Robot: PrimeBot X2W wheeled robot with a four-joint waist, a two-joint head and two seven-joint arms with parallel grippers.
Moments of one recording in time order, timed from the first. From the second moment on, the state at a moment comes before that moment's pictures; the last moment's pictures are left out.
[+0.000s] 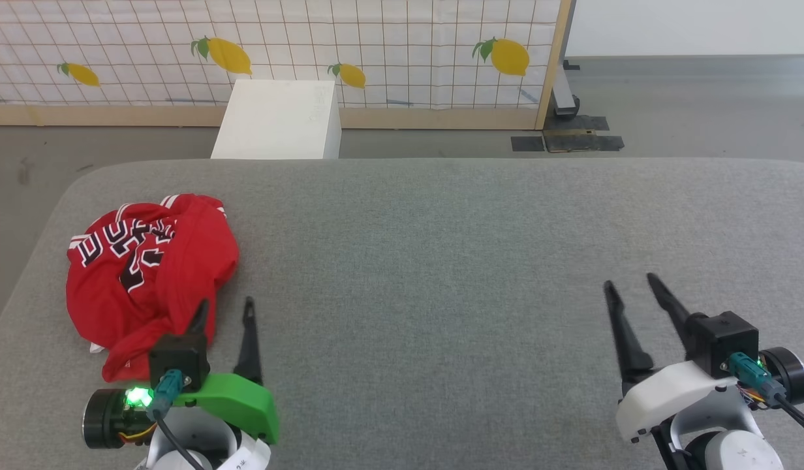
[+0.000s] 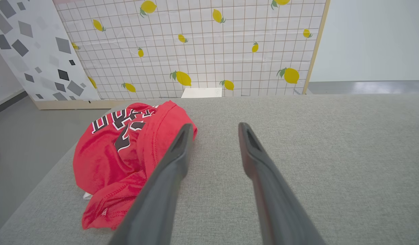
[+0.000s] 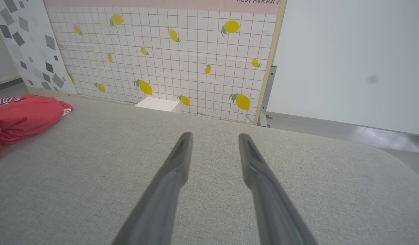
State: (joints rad) left arm -0.01 0.05 -0.01 0.00 -0.02 0.00 0.00; right arm -0.01 -0.05 0.00 0.01 0.01 0.13 0.00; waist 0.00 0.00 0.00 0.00
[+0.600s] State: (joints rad) left arm -0.01 0.05 -0.03 0.03 -0.03 0.01 -0.03; right arm -0.01 -0.05 -0.02 0.02 0.04 0.13 -0.03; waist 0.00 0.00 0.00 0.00
